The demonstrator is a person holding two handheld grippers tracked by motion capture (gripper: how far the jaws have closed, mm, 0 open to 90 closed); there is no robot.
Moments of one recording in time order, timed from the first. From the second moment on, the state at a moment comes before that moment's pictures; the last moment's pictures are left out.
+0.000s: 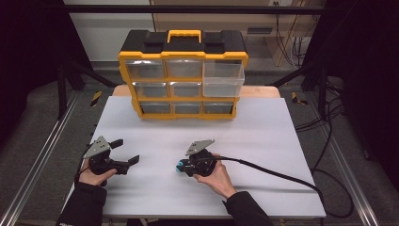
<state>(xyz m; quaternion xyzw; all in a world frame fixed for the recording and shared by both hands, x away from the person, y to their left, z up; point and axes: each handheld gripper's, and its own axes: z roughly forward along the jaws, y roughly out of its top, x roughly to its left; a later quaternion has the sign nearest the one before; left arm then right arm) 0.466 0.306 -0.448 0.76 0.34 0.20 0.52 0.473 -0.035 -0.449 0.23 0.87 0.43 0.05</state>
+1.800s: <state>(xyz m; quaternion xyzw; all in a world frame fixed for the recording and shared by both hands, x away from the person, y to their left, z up) 0.466 0.305 -0.449 0.76 0.34 0.20 0.52 0.468 -0.099 -0.370 0.25 0.84 0.47 0.11</state>
